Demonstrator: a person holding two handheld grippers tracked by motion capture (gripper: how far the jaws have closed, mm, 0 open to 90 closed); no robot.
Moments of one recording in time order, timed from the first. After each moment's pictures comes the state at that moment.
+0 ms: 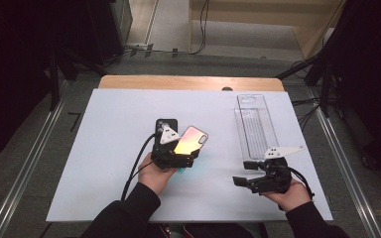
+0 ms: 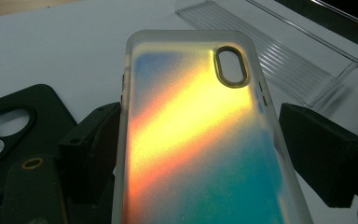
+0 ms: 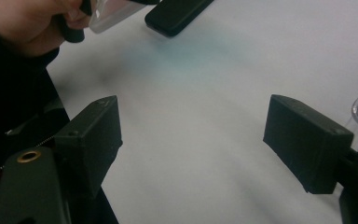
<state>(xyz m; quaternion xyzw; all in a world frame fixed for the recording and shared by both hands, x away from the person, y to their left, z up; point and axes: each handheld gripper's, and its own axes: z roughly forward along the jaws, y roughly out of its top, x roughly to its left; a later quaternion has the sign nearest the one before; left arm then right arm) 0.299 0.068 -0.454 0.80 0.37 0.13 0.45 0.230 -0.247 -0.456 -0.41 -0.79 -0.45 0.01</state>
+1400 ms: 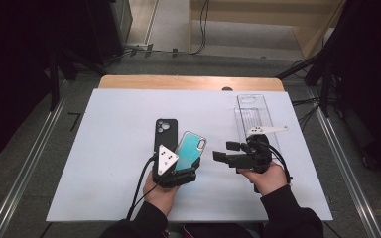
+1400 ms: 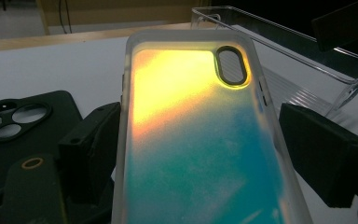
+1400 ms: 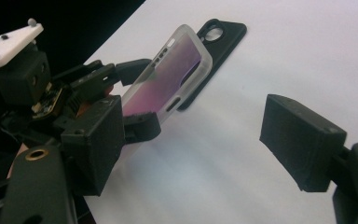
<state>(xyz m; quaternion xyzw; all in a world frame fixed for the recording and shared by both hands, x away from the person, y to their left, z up) 0.253 0.066 -0.477 0.73 0.39 0.21 0.52 0.269 -0.198 -0.421 -0.47 -0.74 -0.49 0.01</state>
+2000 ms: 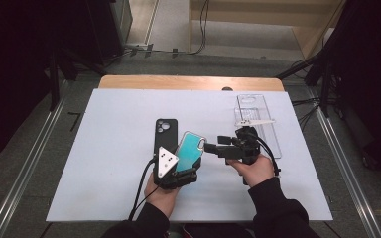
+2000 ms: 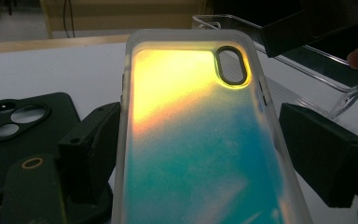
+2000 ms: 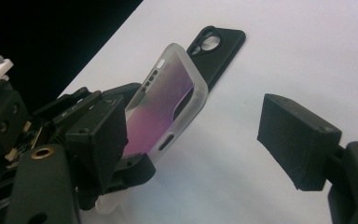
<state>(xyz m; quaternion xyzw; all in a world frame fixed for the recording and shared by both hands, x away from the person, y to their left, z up) 0.248 0.064 -0.479 0.72 0.40 0.22 0.53 0.293 -0.177 -0.424 -0.48 -0.73 -0.48 0.02</state>
